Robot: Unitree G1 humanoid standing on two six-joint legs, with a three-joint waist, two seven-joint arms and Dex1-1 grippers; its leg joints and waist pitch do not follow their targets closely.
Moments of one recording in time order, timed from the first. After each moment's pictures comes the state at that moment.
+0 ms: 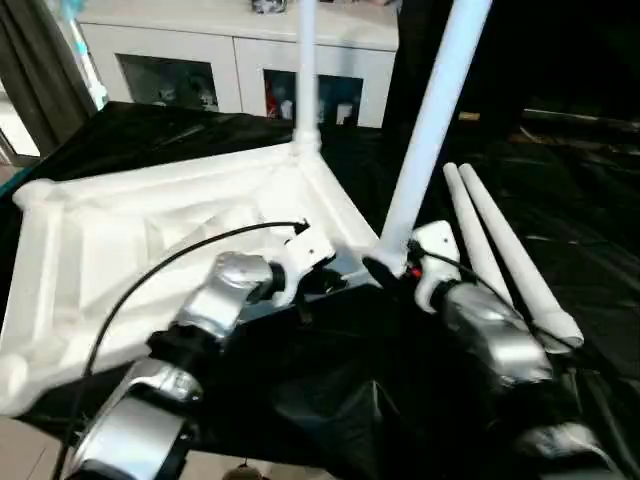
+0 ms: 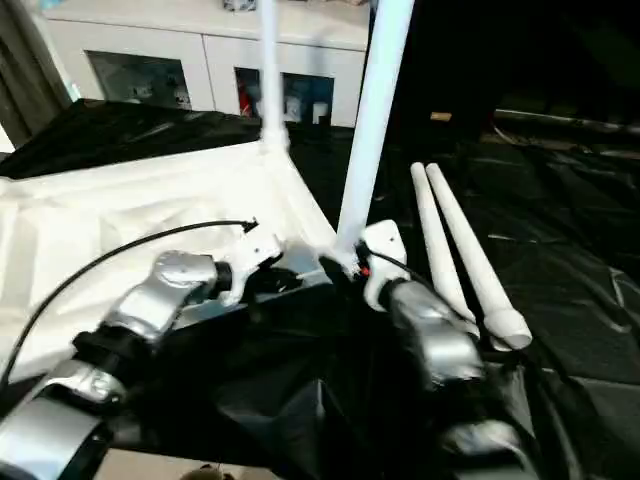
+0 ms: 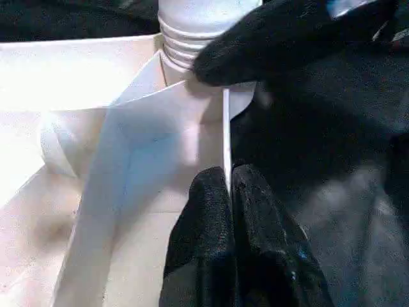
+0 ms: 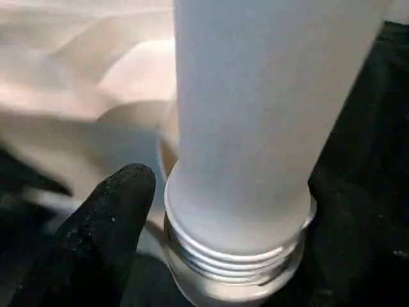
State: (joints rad) left arm -0.67 0.21 -0.28 0.69 0.08 0.12 -0.97; right arm -0.40 -0.24 0.08 0.45 0.13 0.16 0.60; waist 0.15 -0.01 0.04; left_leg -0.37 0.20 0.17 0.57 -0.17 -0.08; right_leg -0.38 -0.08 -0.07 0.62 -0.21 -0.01
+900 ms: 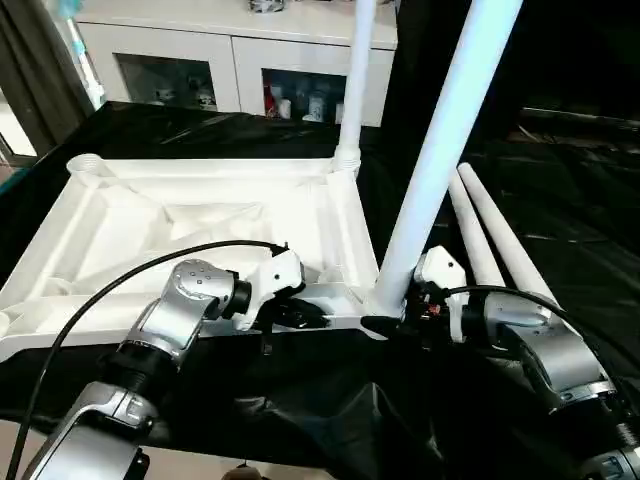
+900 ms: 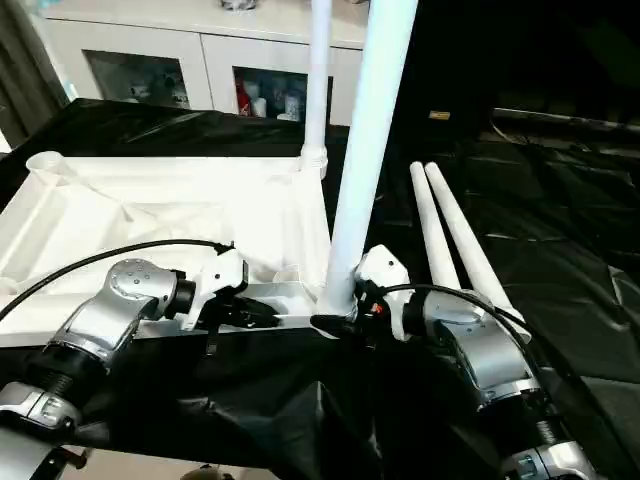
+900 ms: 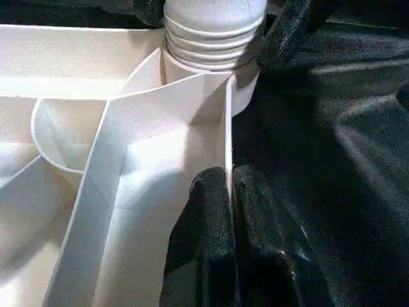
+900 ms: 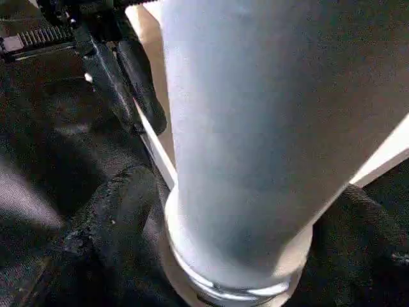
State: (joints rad) left arm -0.56 0.35 -0.29 0.54 0.01 0.09 -1.26; right arm -0.34 -0.43 0.21 0.26 0.18 0.23 1.00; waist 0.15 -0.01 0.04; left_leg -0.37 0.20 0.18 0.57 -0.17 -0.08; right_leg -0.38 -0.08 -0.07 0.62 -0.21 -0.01
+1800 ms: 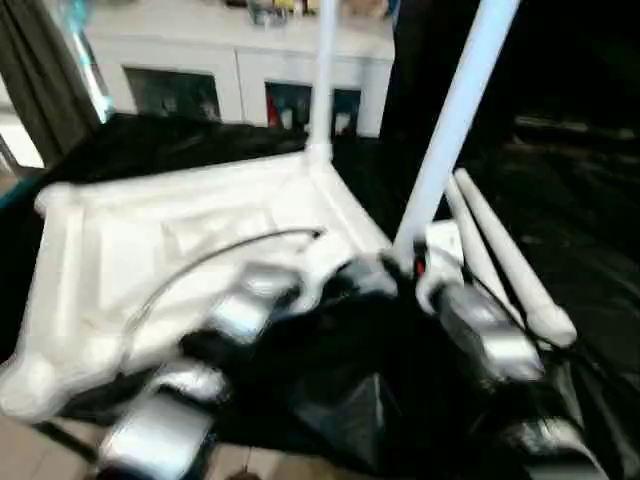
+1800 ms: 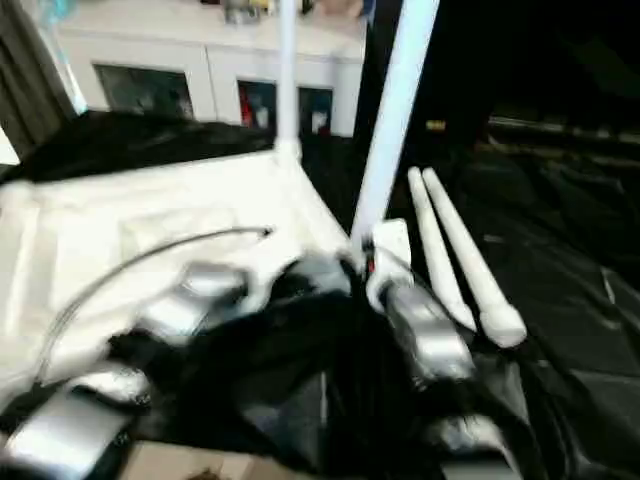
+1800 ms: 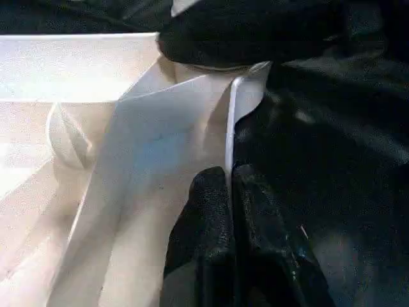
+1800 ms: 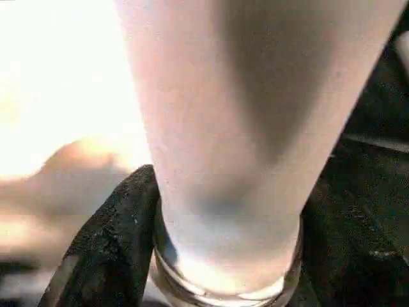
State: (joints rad) left arm -0.73 0.03 -0.27 0.83 0.12 0.19 -0.68; right arm -0.49 -0.07 -0.04 0.57 0.09 0.25 0.15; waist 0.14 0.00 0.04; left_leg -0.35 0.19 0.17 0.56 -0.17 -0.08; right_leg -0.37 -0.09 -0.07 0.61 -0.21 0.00
